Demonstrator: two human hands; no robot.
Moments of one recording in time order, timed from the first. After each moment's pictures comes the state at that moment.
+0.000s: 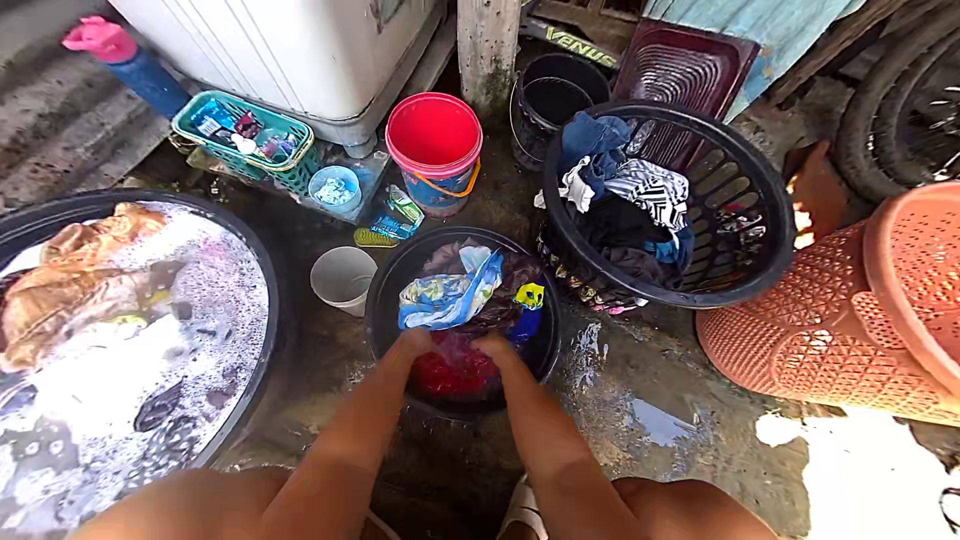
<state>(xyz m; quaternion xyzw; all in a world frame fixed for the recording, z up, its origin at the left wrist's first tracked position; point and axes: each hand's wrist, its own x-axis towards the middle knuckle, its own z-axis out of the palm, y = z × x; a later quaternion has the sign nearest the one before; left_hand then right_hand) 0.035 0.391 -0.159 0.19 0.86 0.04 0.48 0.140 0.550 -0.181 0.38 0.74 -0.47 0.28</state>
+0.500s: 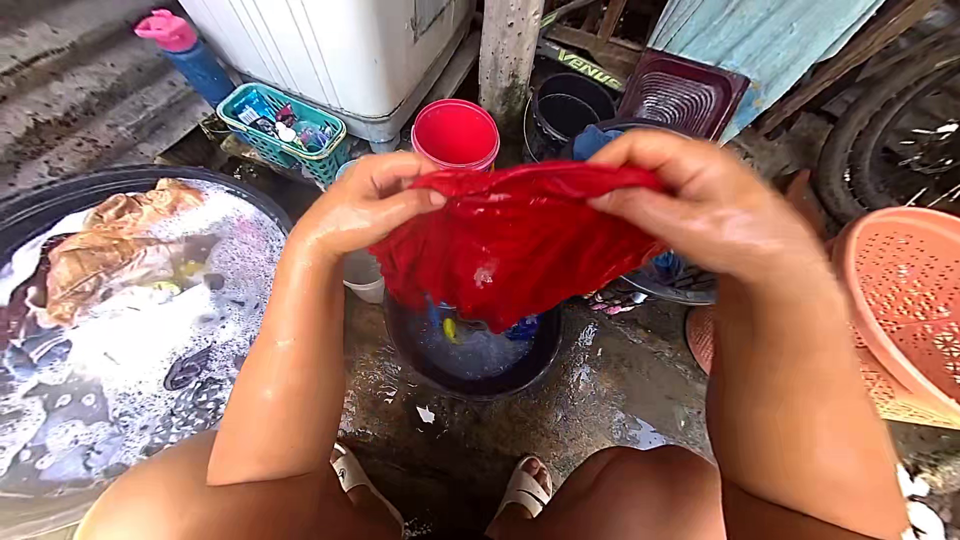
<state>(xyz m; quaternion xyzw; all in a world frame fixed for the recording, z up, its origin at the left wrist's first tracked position) -0.003 0.330 0.132 0.56 0.64 0.53 0.08 0.178 0.611 0.211 -0.16 0.90 -0.38 -0.10</state>
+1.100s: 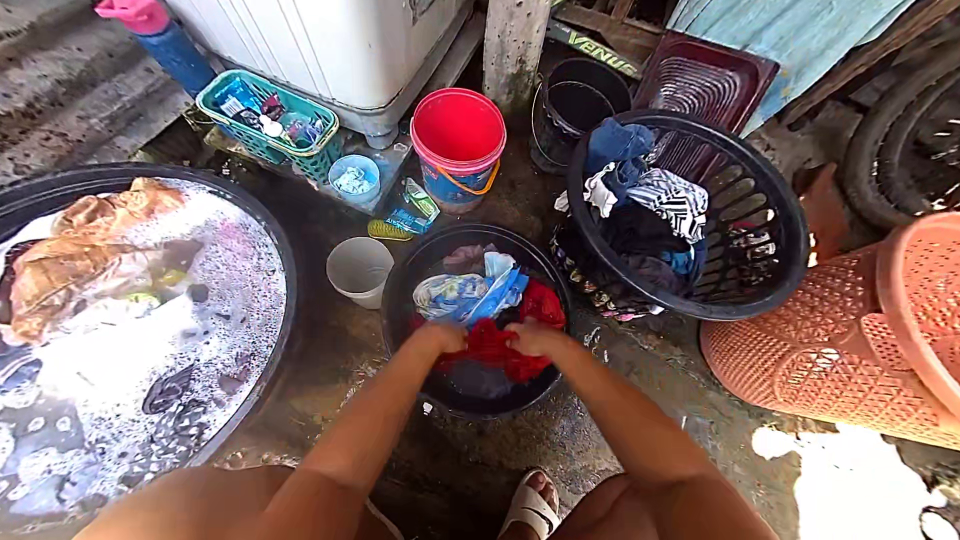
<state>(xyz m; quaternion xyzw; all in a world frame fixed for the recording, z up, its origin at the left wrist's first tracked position) 0.038 0.405 -0.124 0.34 0.80 0.03 0.48 0.143 0.599 -0.121 0.13 0.88 -0.23 0.40</state>
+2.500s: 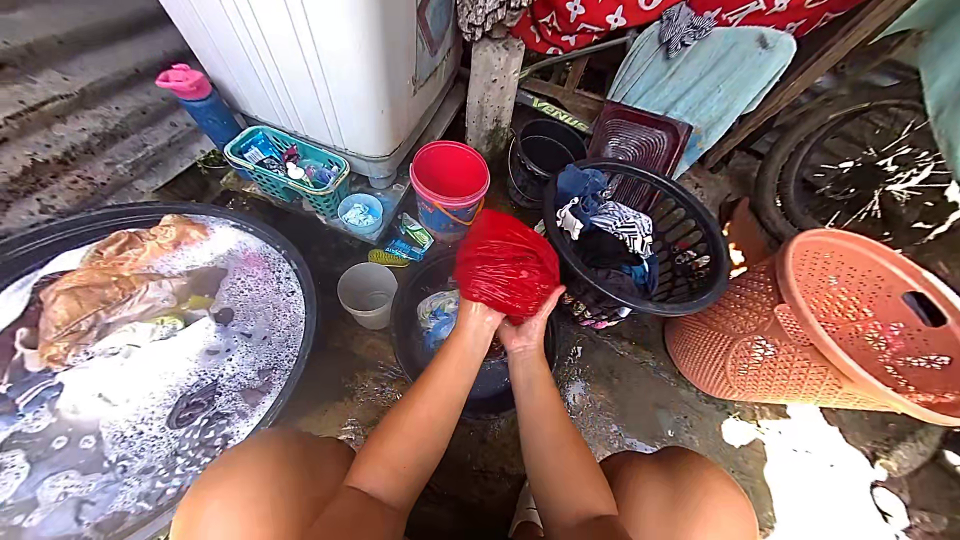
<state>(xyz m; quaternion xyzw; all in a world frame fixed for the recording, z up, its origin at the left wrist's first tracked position) 0.105 0.437 0.038 -0.08 0.23 0.94 0.24 0.137 0.503 -0.017 0.14 0.23 -0.92 -0.28</state>
